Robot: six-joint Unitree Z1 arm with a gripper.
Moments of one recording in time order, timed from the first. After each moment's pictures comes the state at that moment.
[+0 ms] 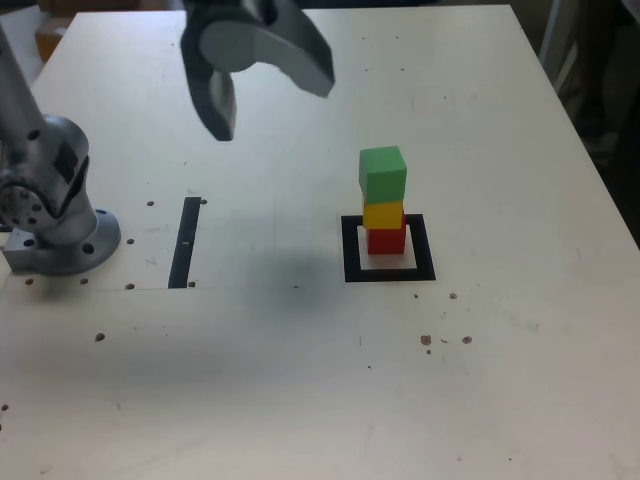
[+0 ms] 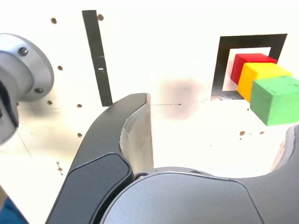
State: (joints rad) arm -0.02 1.48 -1.31 1.34 0.04 -0.06
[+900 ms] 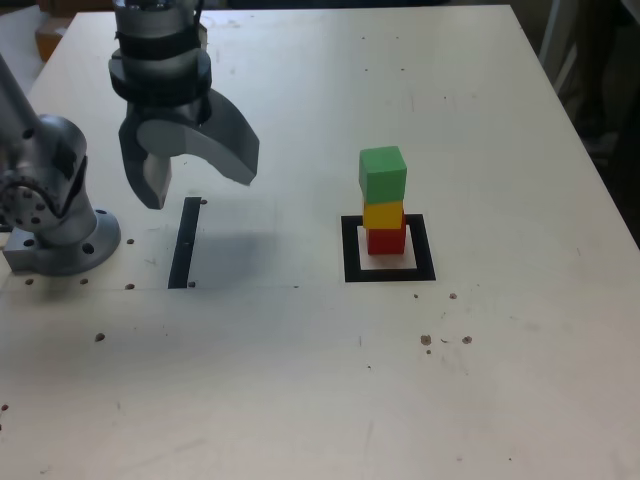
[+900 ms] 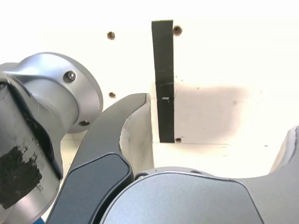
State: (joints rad) arm 0.03 1.41 -0.85 1.12 0.02 0.00
